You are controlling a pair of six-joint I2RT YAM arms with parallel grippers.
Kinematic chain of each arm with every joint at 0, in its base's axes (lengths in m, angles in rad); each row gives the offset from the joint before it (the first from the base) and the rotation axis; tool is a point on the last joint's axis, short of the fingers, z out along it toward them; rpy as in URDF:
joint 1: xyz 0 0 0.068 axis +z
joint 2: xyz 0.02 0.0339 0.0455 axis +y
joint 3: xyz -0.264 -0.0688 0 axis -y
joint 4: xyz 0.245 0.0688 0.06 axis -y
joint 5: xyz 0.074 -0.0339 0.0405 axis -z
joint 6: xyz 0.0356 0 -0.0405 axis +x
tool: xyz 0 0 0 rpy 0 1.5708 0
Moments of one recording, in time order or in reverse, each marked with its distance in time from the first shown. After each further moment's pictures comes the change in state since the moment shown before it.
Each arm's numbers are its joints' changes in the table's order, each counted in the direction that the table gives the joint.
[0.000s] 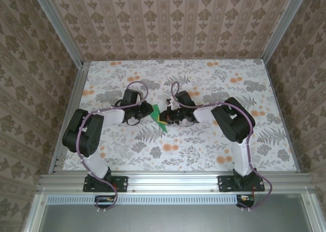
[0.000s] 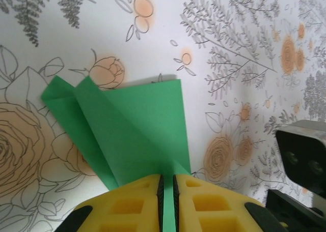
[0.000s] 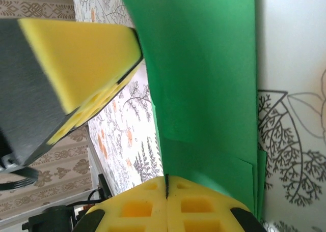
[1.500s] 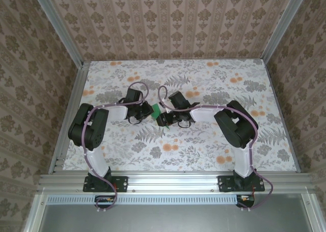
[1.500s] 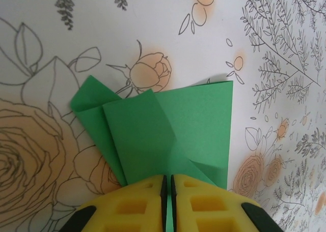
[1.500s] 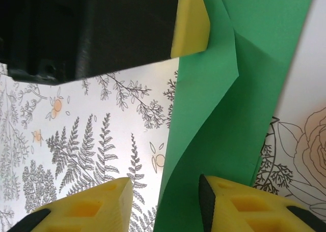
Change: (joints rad) left arm 0.000 0.101 0.079 -0.077 -0.014 -0.081; right arm 0.081 -0.074 0.075 -0.307 0.313 -0.605
